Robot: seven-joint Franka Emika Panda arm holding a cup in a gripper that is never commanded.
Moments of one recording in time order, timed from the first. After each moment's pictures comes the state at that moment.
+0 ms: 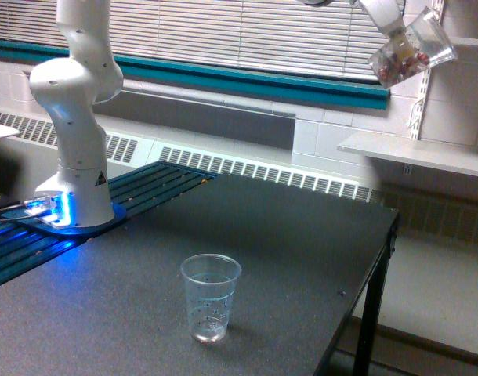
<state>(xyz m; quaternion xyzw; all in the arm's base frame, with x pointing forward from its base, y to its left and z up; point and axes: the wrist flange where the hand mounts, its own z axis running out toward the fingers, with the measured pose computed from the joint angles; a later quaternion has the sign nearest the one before) 0.639 0.025 0.552 -0.90 0.31 -0.30 0.10</state>
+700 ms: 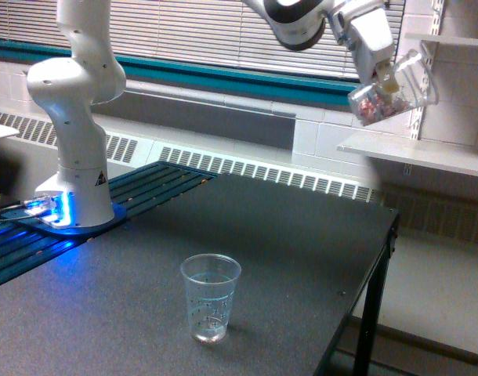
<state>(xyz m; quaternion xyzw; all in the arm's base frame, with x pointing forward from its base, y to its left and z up) 0.628 -0.003 0.486 -0.92 0.21 -0.32 -0.04</state>
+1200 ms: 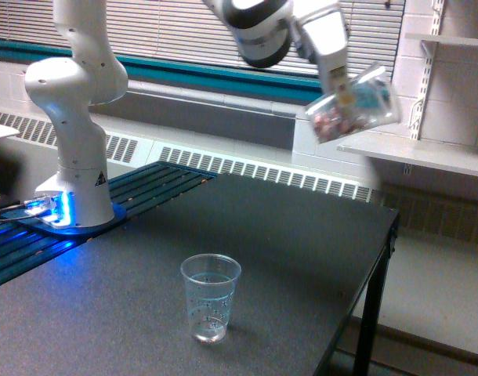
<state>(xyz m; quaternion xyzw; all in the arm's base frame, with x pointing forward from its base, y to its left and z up) 0.587 -0.101 0.462 -0.91 0.24 -0.33 -0.10</state>
